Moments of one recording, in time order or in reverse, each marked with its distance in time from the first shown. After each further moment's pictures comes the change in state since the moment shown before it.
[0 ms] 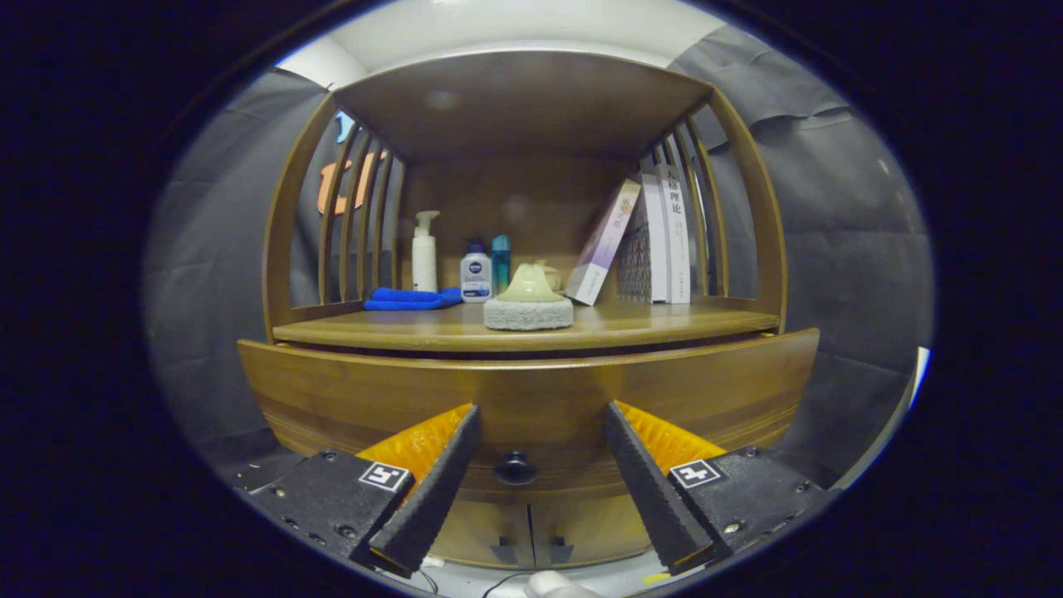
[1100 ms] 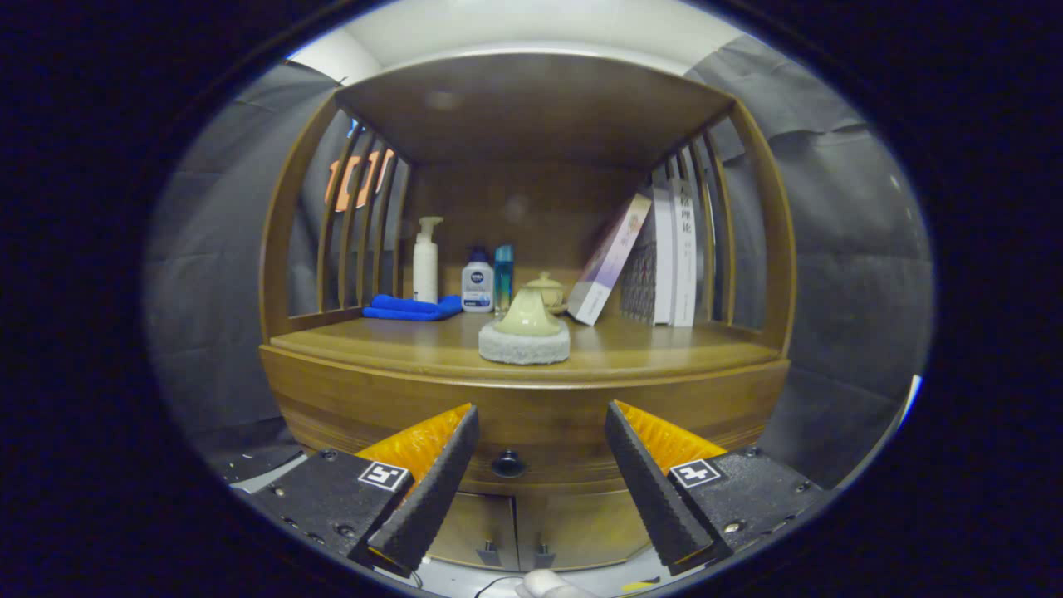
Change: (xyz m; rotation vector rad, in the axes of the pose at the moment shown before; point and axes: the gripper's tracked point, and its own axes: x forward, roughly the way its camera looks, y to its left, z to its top) arm -0.025 -0.013 0.046 -0.075 -0.025 0.025
